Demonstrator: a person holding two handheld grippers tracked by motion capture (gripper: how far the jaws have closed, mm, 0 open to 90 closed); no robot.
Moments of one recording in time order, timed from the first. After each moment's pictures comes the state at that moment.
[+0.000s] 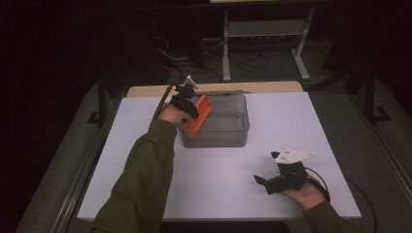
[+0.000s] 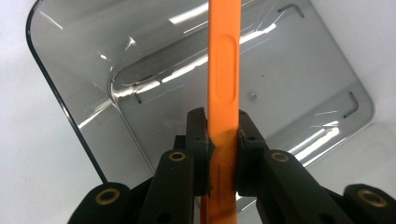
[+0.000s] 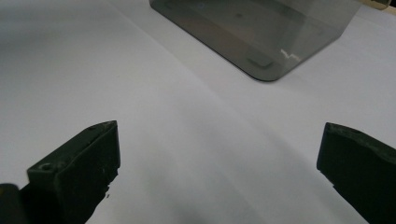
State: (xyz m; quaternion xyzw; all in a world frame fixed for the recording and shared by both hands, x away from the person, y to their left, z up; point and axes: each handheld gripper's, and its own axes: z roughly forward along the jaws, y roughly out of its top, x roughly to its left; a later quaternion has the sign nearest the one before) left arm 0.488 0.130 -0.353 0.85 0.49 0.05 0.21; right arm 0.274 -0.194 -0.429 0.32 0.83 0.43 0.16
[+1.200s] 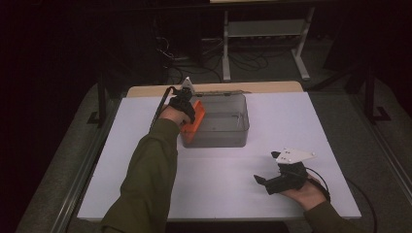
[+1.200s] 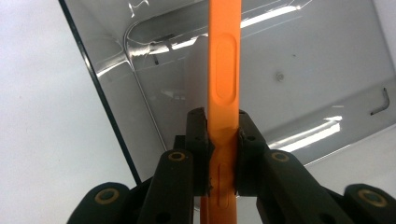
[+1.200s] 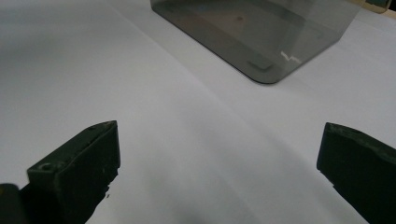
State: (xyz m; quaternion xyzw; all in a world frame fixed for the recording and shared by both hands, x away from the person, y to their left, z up) left arm 0.492 0.134 -0.361 0.82 0.55 0.03 0.15; right arm 0.273 -0.194 -0.428 0.32 0.83 0.43 0.17
